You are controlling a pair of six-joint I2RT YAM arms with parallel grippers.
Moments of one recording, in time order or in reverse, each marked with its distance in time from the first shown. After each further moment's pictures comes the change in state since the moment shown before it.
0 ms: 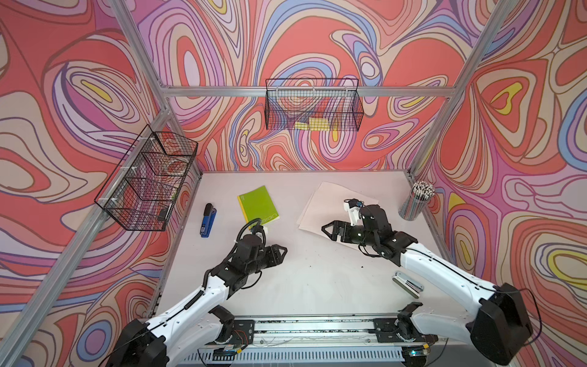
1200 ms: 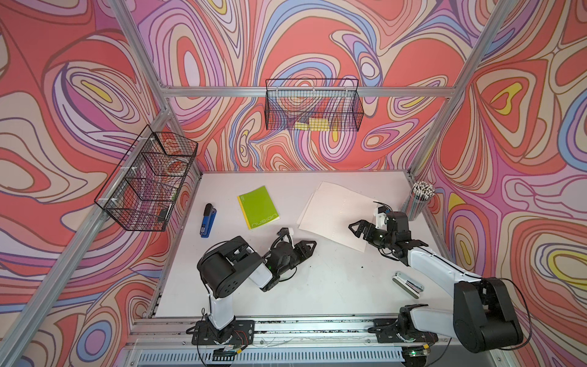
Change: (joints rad) left arm -0.230 0.929 0.086 1.207 -0.136 -0.425; right arm -0.406 0.138 -0.193 0.225 -0.138 -0.042
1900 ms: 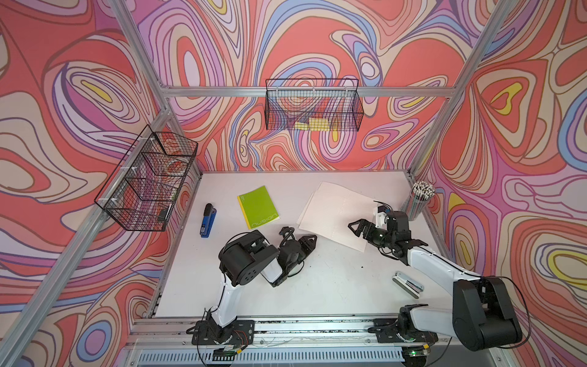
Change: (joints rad) left arm -0.012 0.188 0.128 0.054 -0.154 -0.127; right arm -0.005 0.009 0.002 0.014 -0.026 0.011
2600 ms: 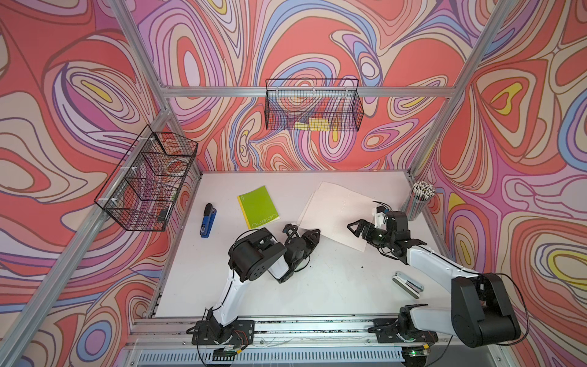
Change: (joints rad) left arm -0.009 0.100 0.107 0.069 -0.058 -0.079; right arm -0.001 0.030 0.002 0.005 -0.027 -0.003
